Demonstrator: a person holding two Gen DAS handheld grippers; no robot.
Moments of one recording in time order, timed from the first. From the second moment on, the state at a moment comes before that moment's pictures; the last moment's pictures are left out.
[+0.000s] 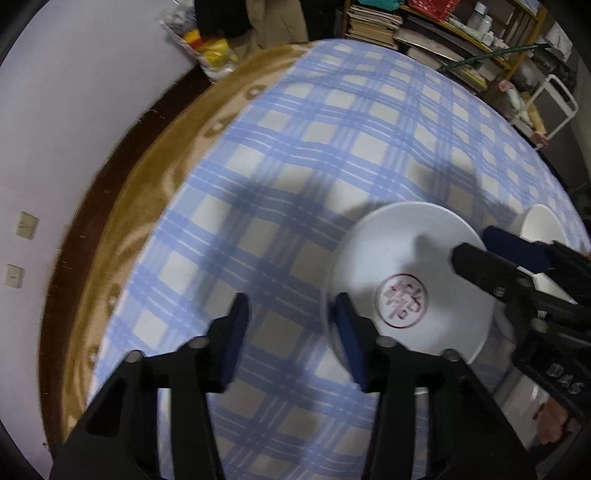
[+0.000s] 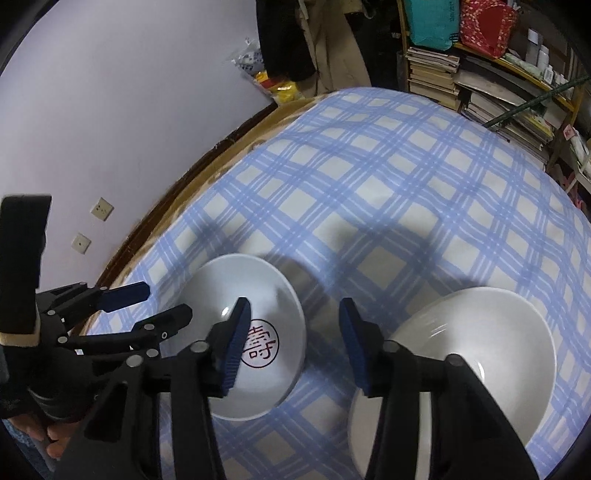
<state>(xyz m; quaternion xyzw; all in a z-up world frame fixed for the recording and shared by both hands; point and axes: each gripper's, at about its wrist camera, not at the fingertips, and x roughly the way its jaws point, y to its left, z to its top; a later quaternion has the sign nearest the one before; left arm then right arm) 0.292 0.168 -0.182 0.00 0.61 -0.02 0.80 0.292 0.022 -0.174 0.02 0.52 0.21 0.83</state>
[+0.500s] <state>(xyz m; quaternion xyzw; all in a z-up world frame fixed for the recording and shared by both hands) 0.295 0.156 -0.198 -0.01 0.61 -0.04 0.79 0.288 0.033 -0.198 0.01 0.55 0.20 0.81</state>
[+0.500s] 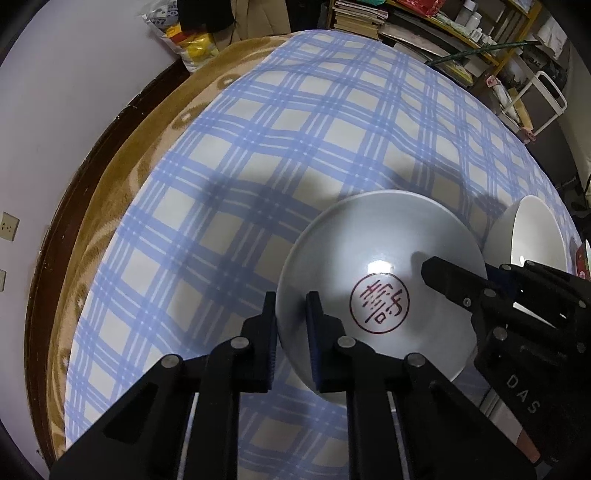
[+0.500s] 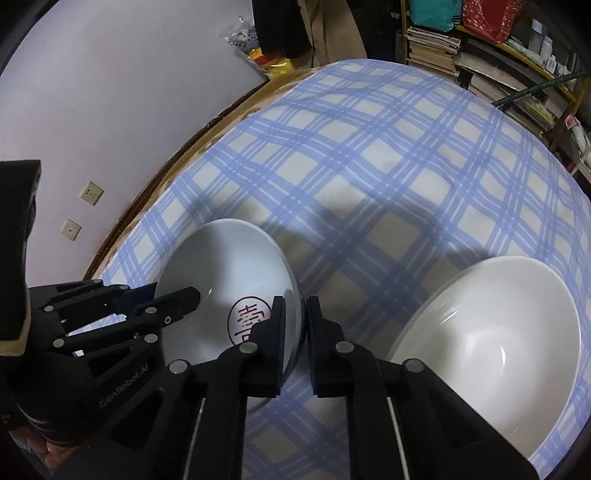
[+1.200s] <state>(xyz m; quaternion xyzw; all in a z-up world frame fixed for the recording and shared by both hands) 0.285 0.110 -0.108 0.05 0.54 -0.04 0.84 0.278 -0.008 -0.137 0.07 0.50 0.19 0.84</state>
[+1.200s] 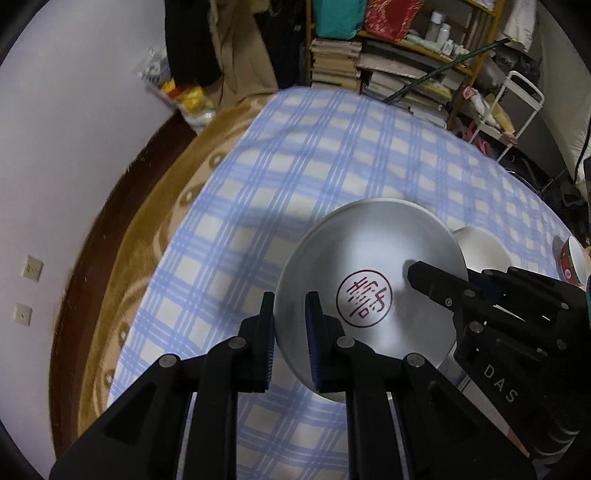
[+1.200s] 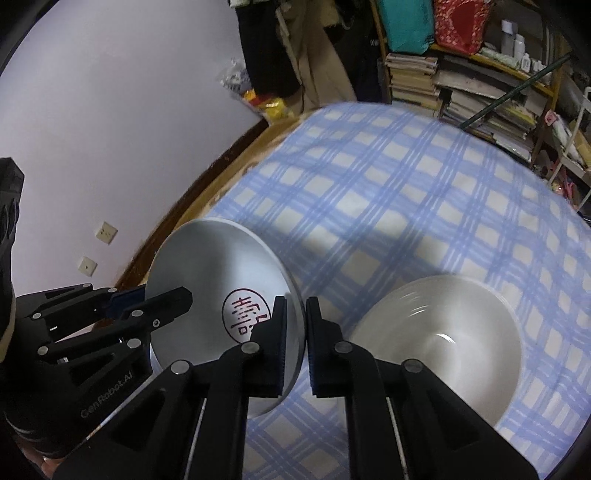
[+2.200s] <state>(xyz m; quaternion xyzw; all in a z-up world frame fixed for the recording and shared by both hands) 0.282 0.000 -0.128 0.08 0.57 -0.09 0.81 0.257 -0.120 -0.138 0.09 0.50 0.13 0.85</state>
